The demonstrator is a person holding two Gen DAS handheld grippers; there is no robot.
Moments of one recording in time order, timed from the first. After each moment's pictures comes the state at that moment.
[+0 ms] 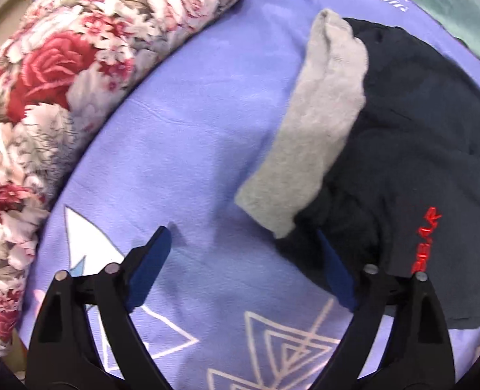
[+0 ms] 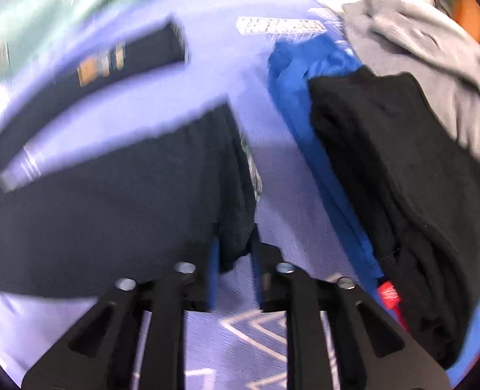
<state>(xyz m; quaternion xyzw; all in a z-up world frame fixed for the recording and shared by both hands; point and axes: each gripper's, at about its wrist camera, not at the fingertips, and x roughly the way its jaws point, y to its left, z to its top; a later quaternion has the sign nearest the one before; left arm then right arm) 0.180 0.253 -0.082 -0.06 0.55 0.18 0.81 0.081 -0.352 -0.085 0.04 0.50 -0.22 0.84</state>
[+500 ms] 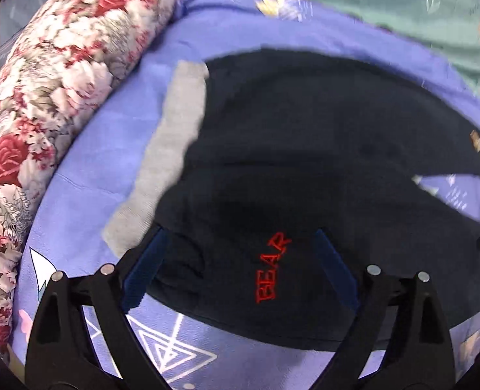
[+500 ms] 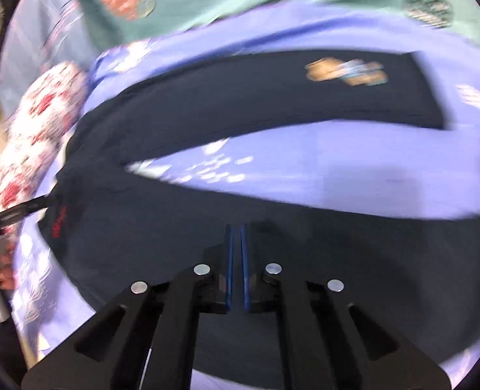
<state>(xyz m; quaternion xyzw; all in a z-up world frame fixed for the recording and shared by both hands) 0.214 0.138 -0.057 -0.01 0.52 0.09 0.85 0.191 -0.204 -0.087 0.08 0.50 0.11 0.86</state>
